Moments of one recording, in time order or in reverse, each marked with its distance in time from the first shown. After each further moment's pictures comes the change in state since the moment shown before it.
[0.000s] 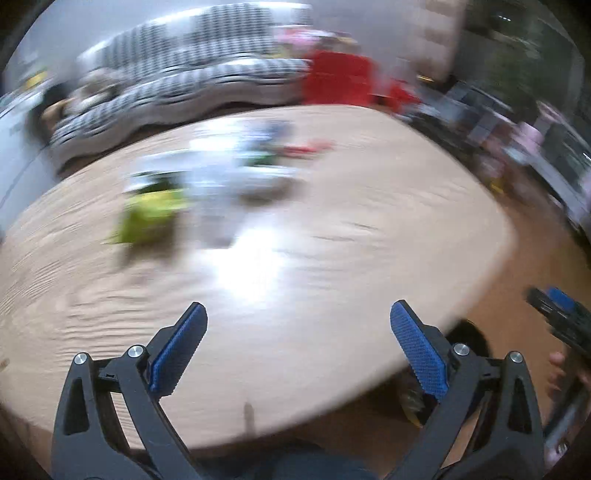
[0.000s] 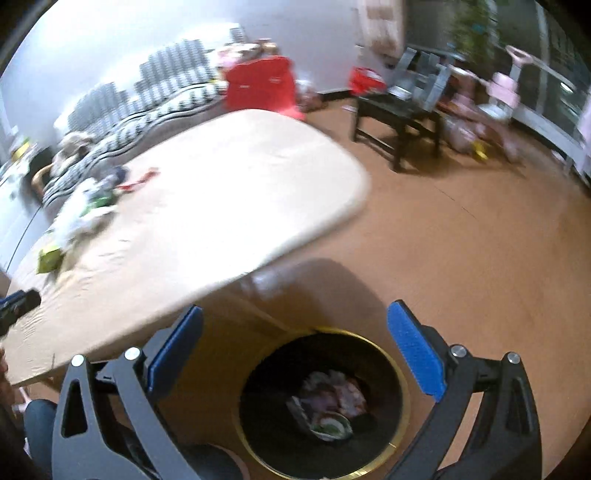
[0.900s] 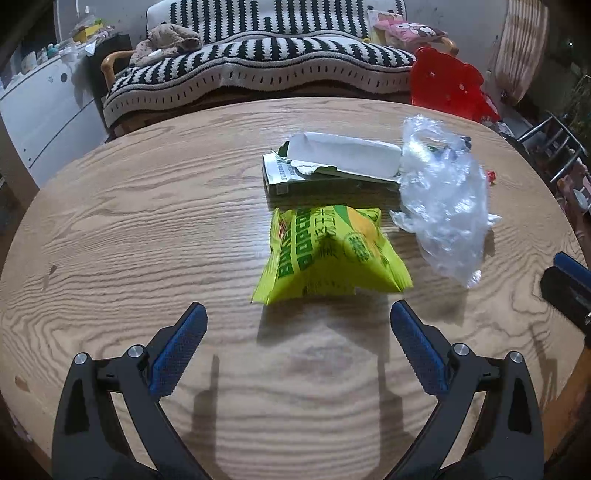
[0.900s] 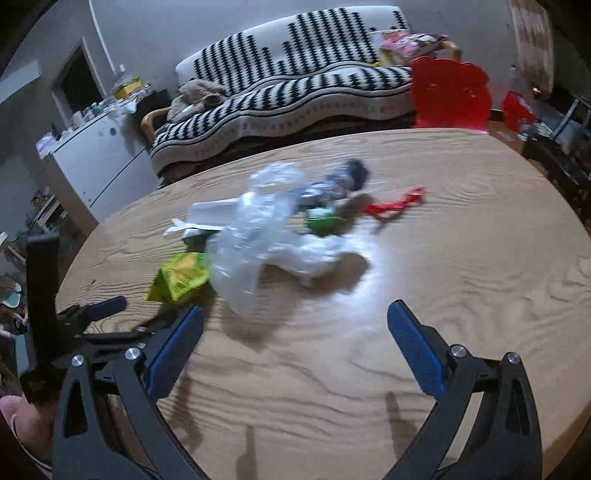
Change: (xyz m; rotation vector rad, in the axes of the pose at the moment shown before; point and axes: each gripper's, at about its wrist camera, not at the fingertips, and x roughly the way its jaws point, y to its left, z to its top) left arm 0.086 0.148 0.053 -0.152 0.081 0.137; right arm 0.094 0.293 0.083 -0.277 0.080 0.402
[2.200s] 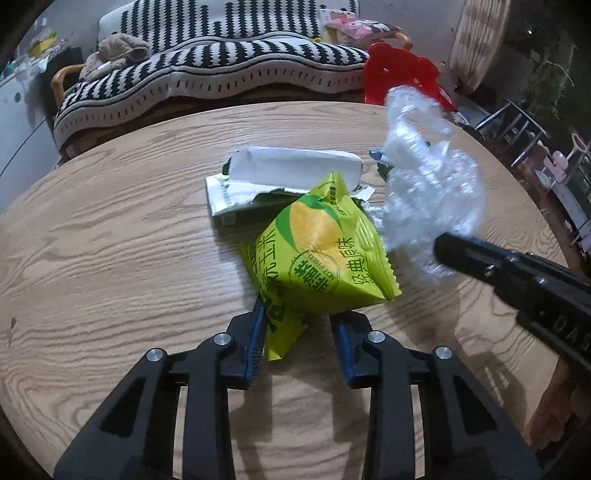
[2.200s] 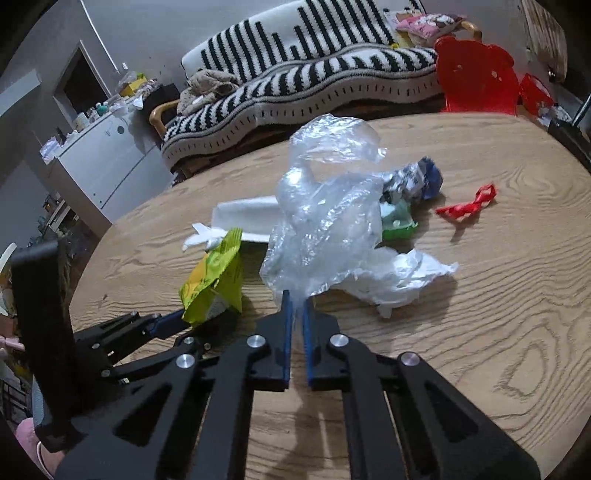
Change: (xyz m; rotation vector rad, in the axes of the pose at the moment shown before) left arm 0.020 -0.005 0.018 0.097 -0.017 -0.176; right arm 0.047 0.030 0.023 0.040 0.038 0.069
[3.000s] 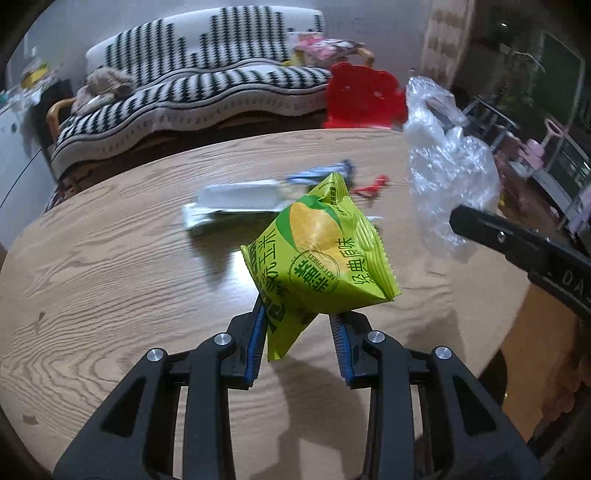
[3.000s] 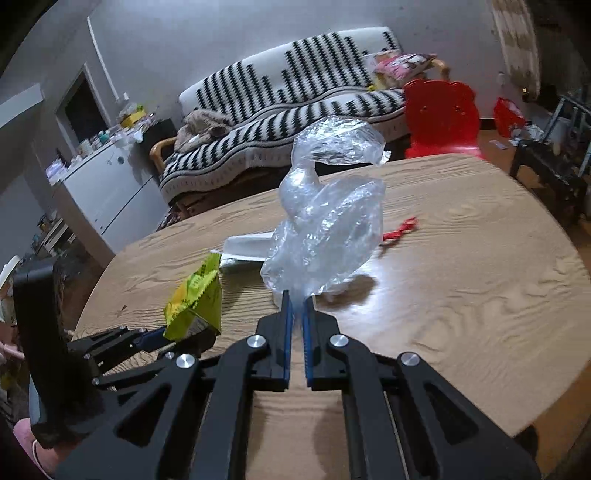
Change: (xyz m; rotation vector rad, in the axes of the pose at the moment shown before) left arm -0.093 -0.072 -0.023 0.107 -0.079 -0.042; right arm -0.136 -0.009 -0.023 0.021 -0.148 -0.070
